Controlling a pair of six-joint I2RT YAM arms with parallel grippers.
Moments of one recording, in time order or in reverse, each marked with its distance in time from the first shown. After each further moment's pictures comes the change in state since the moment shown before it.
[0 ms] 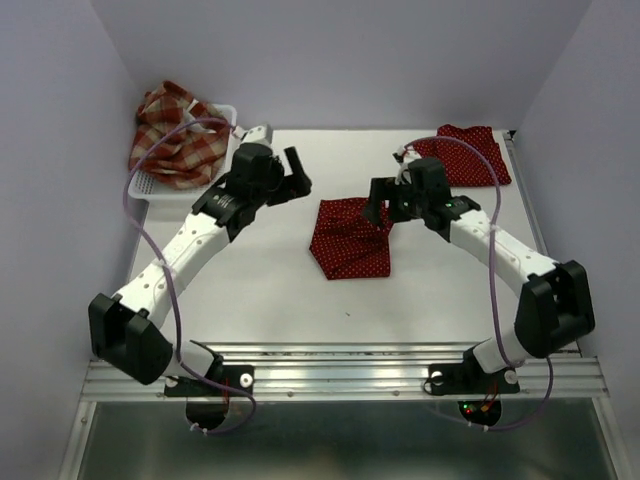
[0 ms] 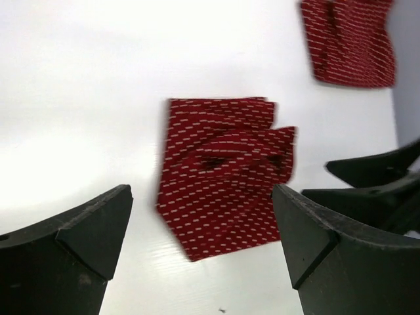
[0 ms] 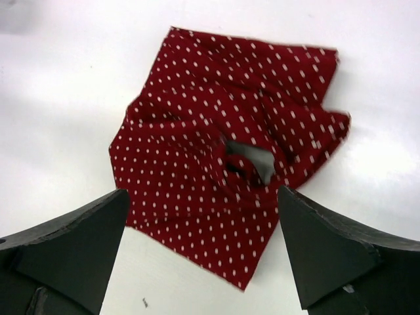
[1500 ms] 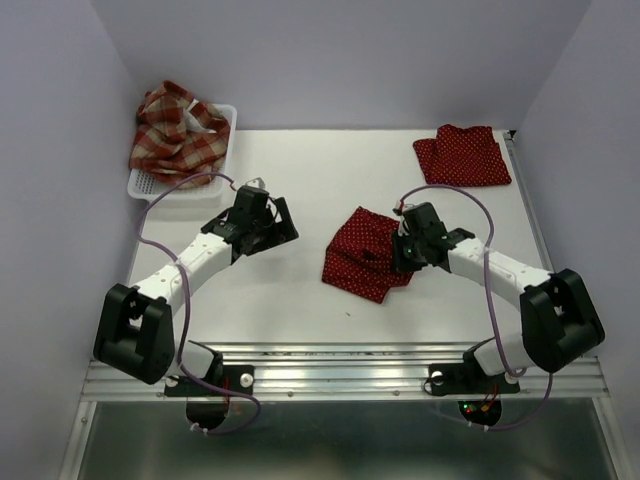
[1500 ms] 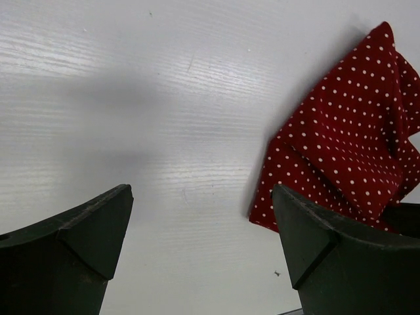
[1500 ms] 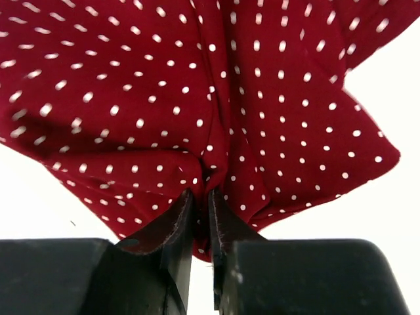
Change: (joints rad) left arm 0.130 -0.059 -0.438 0.058 0.072 -0.087; right arm 0.066 -0.011 -0.219 -0.140 0.056 -0.041
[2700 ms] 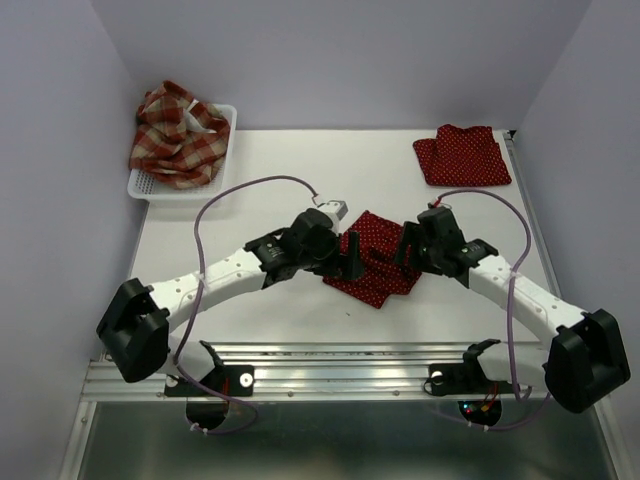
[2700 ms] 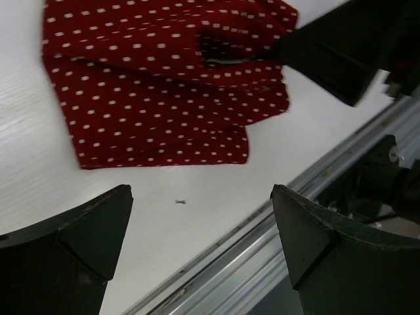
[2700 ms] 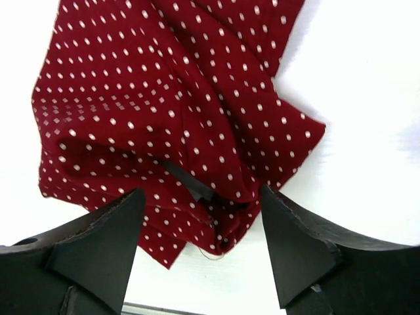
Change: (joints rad) left arm -0.413 0.023 0.053 0.064 0.097 0.048; right arm -0.001 -0.235 -0.078 -0.057 0.263 0.355
